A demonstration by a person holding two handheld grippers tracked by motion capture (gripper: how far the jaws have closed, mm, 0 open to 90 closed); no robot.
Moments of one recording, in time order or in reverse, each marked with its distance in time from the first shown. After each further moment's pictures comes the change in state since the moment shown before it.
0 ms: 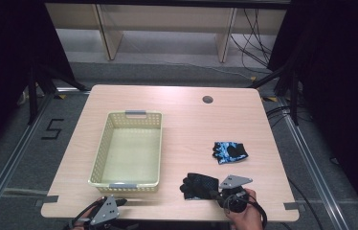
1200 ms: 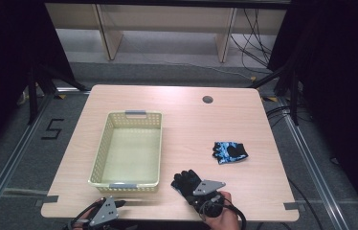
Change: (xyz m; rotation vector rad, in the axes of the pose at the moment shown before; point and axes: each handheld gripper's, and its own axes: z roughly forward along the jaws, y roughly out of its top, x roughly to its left) left arm 0.000 -0.004 -0.001 0.014 0.002 -0.002; right arm 0.052 0.023 0.031 -0.001 0.100 -0.104
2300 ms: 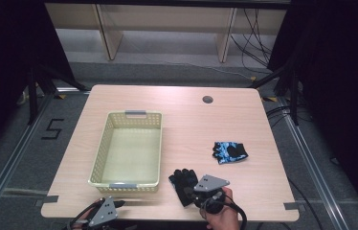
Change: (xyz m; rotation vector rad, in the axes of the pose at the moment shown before) left arm -0.001 -0.001 -0.001 -0.013 0.004 -0.021; right arm 0.004 0.019 -0.014 -0.127 -0.042 -0.038
